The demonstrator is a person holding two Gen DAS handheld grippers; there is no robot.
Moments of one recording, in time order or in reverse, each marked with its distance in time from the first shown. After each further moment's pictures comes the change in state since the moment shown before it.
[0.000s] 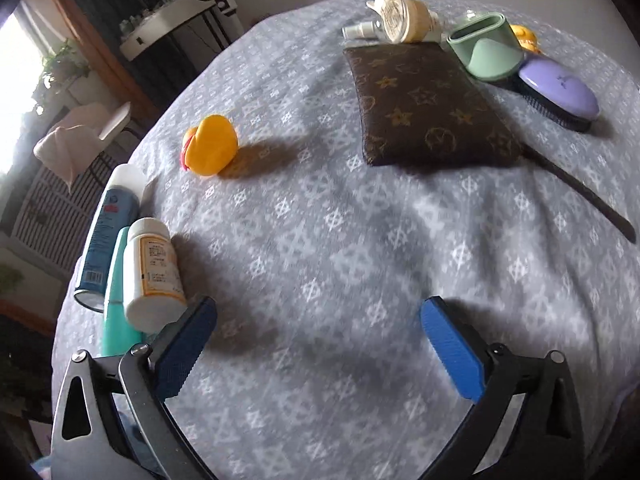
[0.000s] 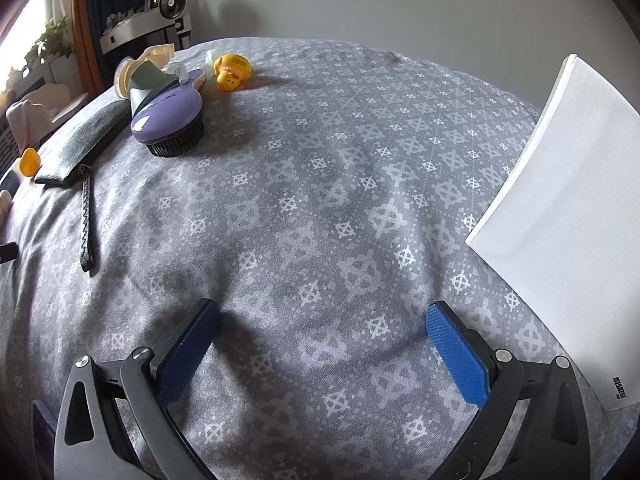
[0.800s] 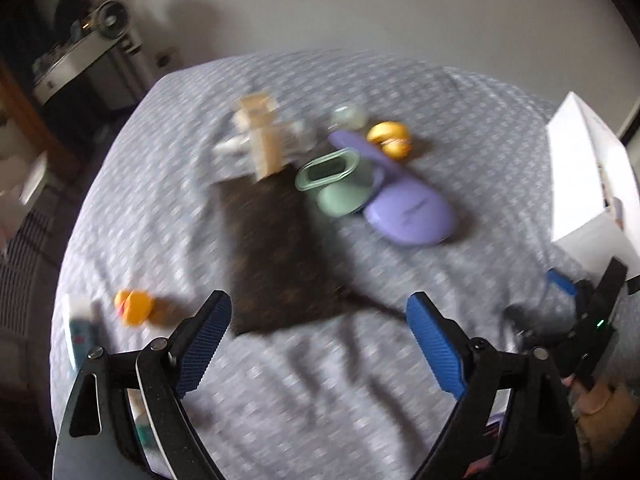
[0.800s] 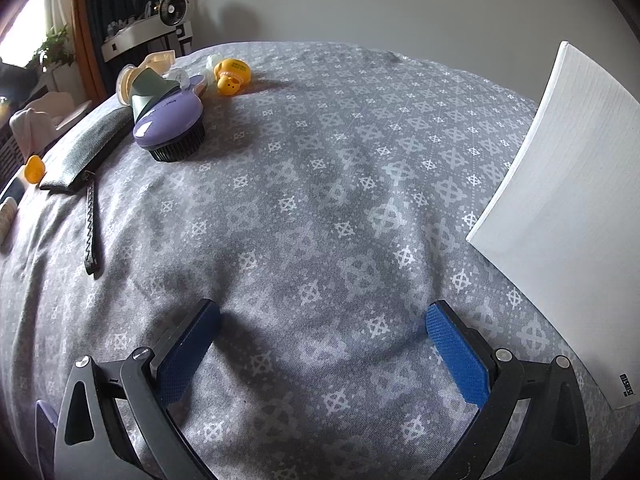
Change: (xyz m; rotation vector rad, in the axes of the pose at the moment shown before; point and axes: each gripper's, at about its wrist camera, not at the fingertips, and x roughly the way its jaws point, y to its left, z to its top) left arm -0.069 -0.024 0.125 0.134 0.063 -0.291; right arm 0.001 -0.003 -0.004 0.020 -0.012 0.025
